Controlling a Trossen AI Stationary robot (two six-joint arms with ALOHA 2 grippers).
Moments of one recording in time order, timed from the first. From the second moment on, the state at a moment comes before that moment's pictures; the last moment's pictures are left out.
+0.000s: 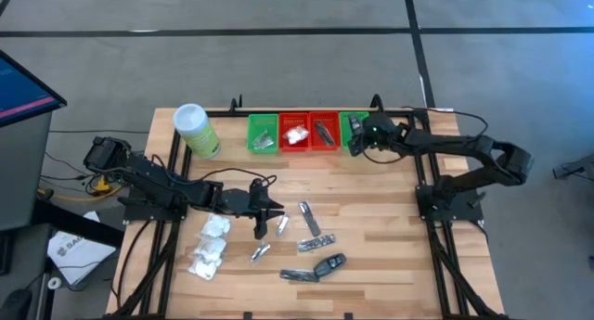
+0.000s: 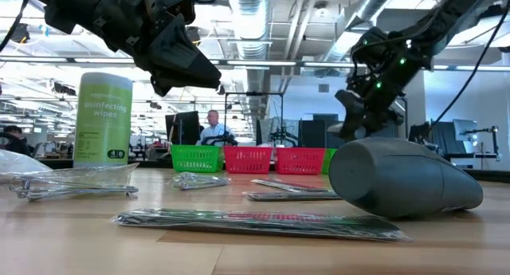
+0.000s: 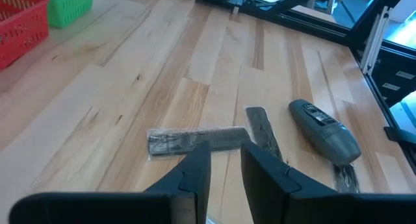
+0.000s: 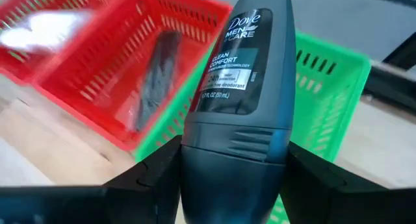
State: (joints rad) left arm -0.26 1.39 0.59 0.32 -0.31 -0.40; right arm -0.59 1.32 0.62 -0.10 0.21 0.36
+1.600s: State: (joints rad) left arm -0.26 1.39 0.59 0.32 -0.31 -0.40; right arm -0.55 1.36 0.66 -0.06 0.15 0.33
